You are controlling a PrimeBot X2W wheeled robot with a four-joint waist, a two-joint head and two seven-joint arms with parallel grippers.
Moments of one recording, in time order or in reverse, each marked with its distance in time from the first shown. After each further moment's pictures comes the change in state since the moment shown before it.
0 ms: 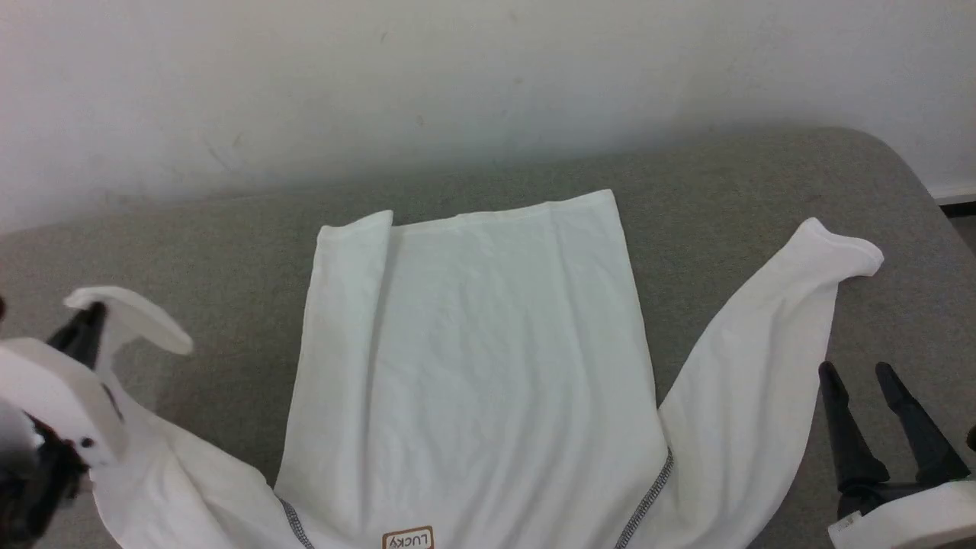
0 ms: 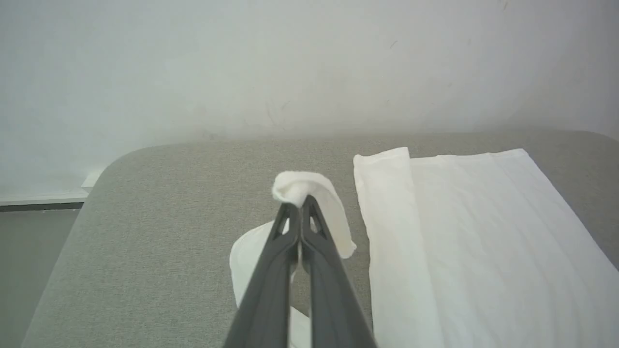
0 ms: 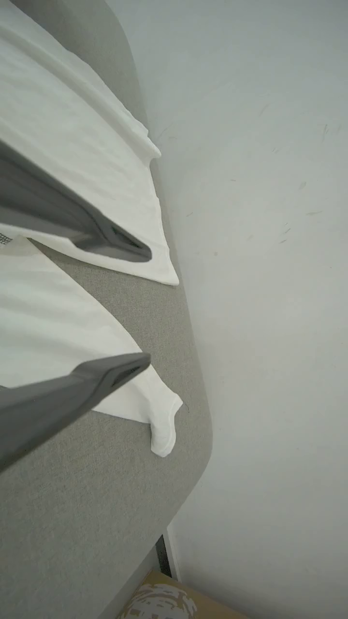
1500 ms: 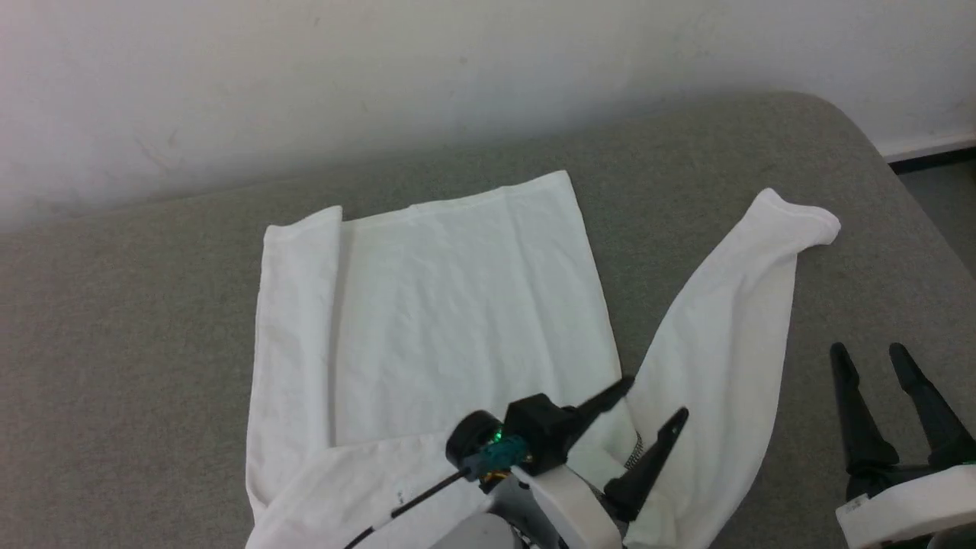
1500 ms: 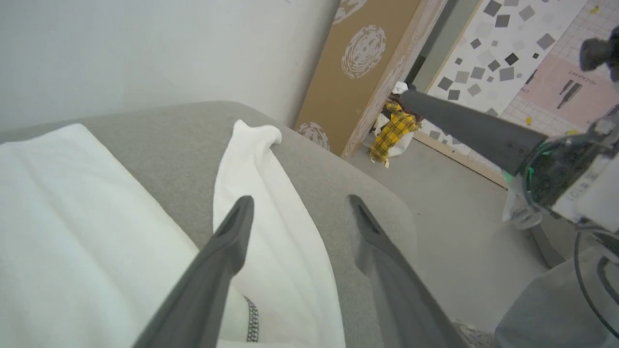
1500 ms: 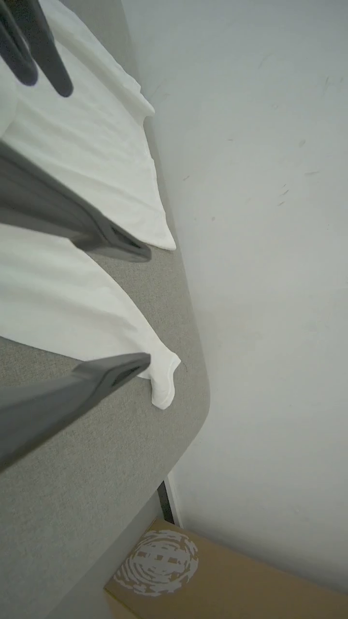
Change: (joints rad) left arm -0.275 -0.729 -0.840 0.506 0.221 -0.278 -0.602; right arm -0.031 0.011 -0.030 -0.026 -0.039 0.000 0.027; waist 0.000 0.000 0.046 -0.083
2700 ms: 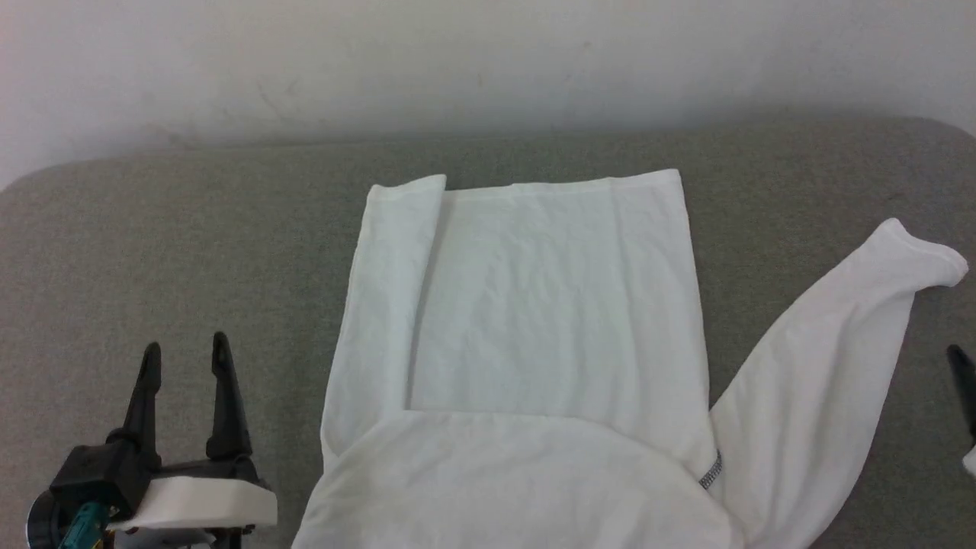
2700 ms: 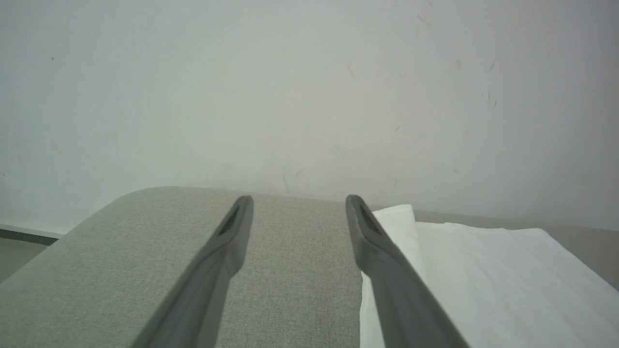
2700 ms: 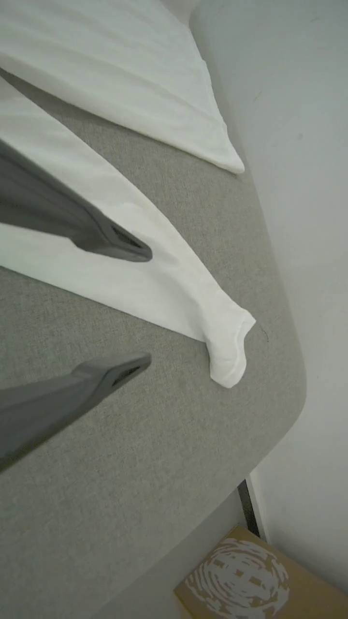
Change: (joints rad) left arm 0.395 0.218 0.800 -0.338 0.184 0.192 -0.149; right arm -0.212 -0.249 -0.132 0.454 0.190 0.000 0.155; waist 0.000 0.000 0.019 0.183
